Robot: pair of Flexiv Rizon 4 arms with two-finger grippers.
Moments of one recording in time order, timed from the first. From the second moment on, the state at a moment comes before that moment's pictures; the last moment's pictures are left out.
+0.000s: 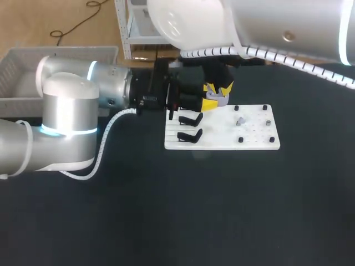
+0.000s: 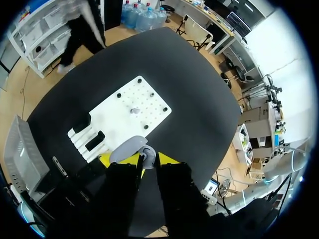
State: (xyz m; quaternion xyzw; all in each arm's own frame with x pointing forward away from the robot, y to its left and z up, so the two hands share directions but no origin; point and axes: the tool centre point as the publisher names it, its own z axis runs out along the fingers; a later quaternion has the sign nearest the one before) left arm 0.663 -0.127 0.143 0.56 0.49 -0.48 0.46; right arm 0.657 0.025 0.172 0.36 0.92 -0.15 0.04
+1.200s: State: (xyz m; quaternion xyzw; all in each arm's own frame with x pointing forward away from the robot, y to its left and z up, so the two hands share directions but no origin) left arm 0.655 -0.099 0.147 0.56 0.48 -0.49 0.46; right arm 0.635 -0.010 0.219 0.30 0.95 0.00 0.02
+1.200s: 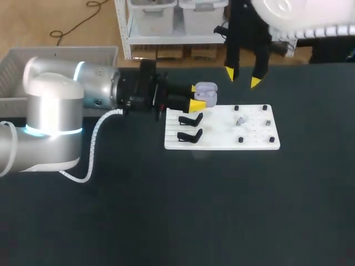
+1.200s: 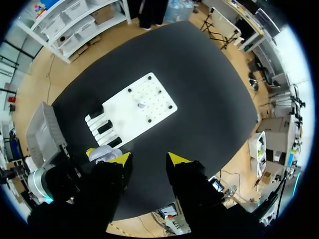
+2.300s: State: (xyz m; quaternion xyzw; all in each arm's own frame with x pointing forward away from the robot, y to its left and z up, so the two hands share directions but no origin) left arm 0.652 -0.095 0.148 0.57 0.48 -0.49 0.46; right arm 0.672 -0.051 0.199 0.31 0.95 0.09 0.03
